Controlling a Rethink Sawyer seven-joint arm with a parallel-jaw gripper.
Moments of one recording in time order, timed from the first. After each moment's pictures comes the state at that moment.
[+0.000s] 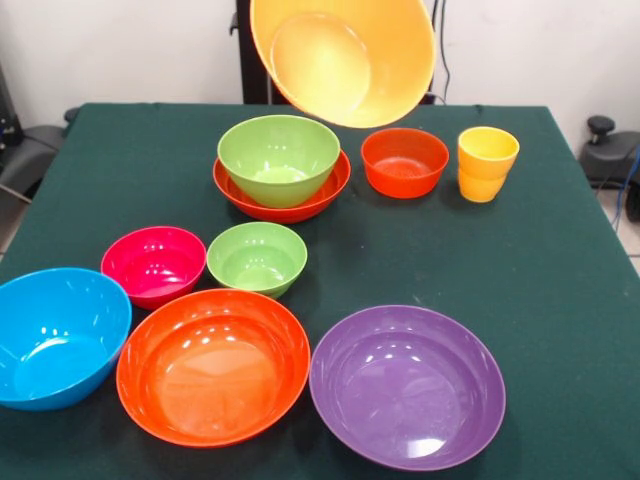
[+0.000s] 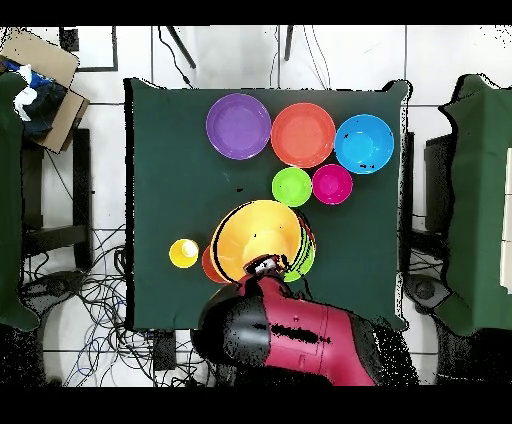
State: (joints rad) arm -0.12 -1.16 -0.22 2.00 -0.26 0.61 2.64
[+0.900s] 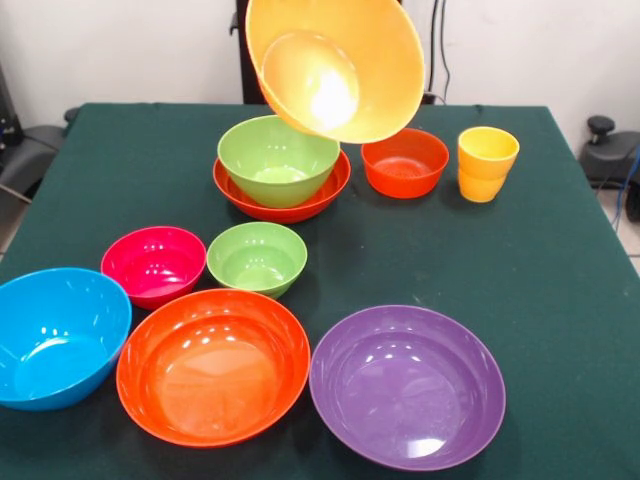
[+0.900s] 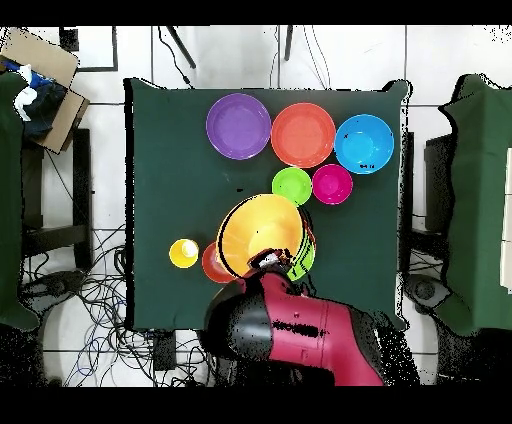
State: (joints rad) arm -0.14 -1.13 -0.21 2.00 -0.30 0.52 2.64
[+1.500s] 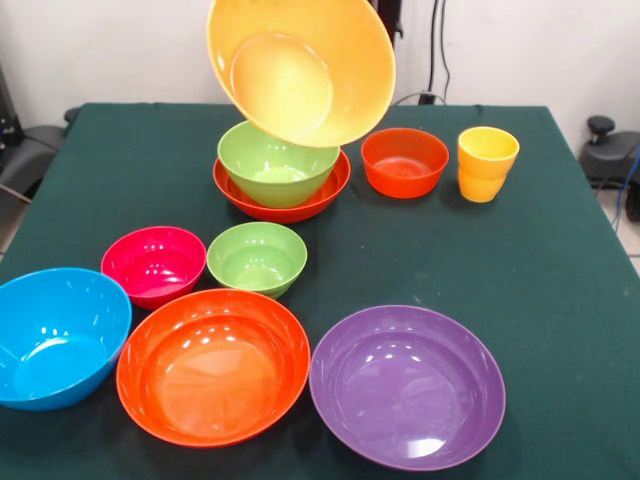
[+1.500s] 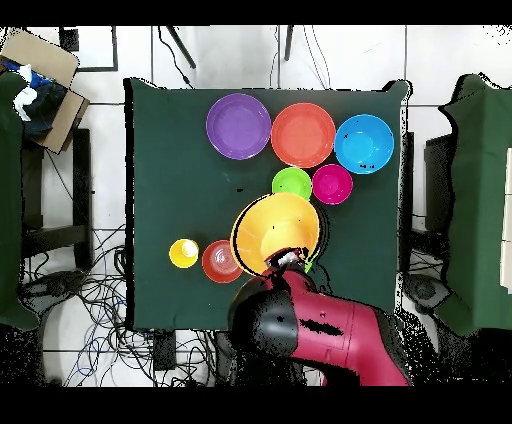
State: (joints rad) arm -0.23 -1.13 -0.19 2.00 -0.30 0.52 2.64
